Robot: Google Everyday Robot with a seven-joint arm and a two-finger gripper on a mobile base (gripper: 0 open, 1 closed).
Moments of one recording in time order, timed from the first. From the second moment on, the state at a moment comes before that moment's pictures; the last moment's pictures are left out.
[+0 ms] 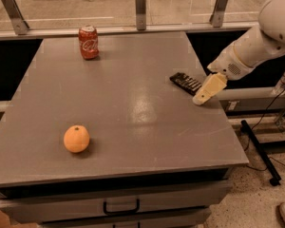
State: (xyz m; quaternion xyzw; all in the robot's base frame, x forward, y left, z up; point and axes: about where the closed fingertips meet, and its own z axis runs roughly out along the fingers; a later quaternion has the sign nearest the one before) arm 0.622 -0.201 0.833 -0.51 0.82 0.09 0.26
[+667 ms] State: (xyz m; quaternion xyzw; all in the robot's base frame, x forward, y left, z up) arm 0.633 -0.175 0.817 -0.50 0.82 0.11 0.25
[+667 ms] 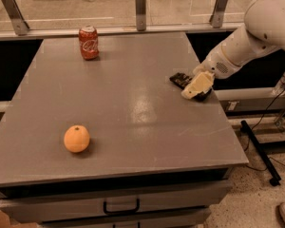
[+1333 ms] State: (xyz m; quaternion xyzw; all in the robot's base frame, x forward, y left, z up) arm 0.633 -0.175 0.835 -0.50 0.82 0.11 0.25
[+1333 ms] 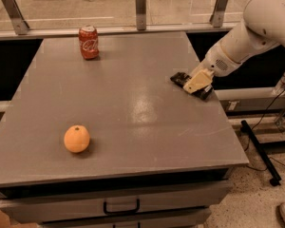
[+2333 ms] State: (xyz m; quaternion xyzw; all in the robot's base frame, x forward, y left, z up) arm 0.627 -0.127 0.881 -0.55 0.77 0.14 0.29
